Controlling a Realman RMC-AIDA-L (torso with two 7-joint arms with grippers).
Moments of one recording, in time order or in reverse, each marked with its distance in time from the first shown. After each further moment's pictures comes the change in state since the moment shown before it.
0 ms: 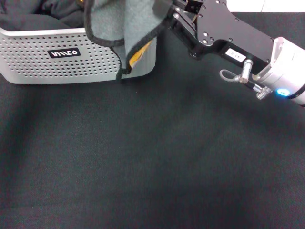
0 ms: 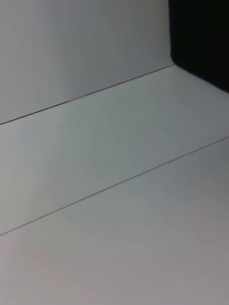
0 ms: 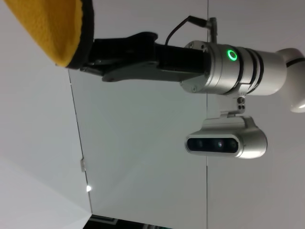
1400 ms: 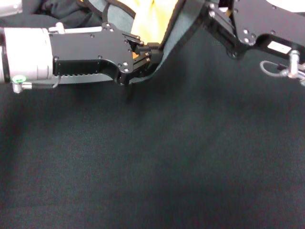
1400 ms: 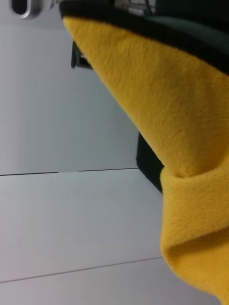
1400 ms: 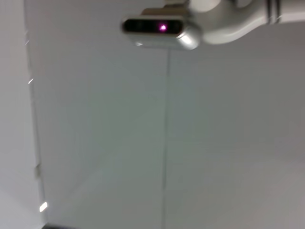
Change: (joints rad) left arm 0.041 -0.001 0.095 -0.582 -0.191 0.077 0.341; right arm -0.123 -0.063 0.377 -0.299 -0.521 -0.041 0.273
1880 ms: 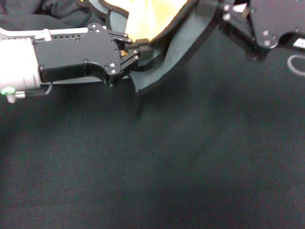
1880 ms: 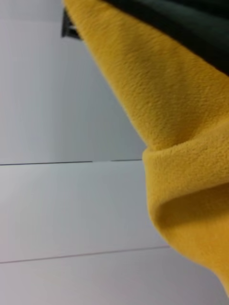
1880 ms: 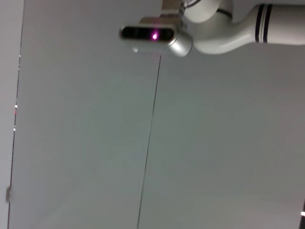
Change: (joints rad) left arm 0.056 0.002 -0.026 -0.098 -0.144 0.001 0.164; right arm -0.163 0.046 0.220 -0.447 -0.353 0.020 0.280
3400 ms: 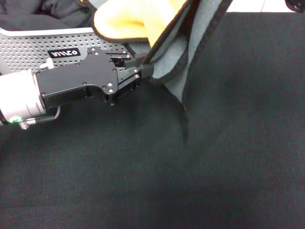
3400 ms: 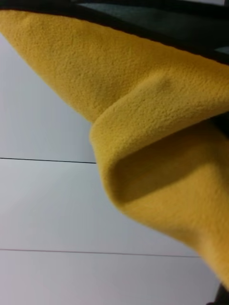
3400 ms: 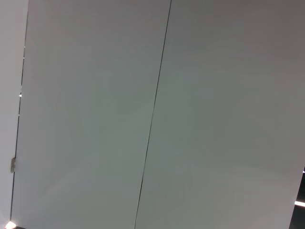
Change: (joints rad) left arm 0.016 0.003 0.017 -0.286 -0.184 0.036 0.216; right arm 0.056 0.000 0.189 -0.112 -0.052 -0.080 0.198
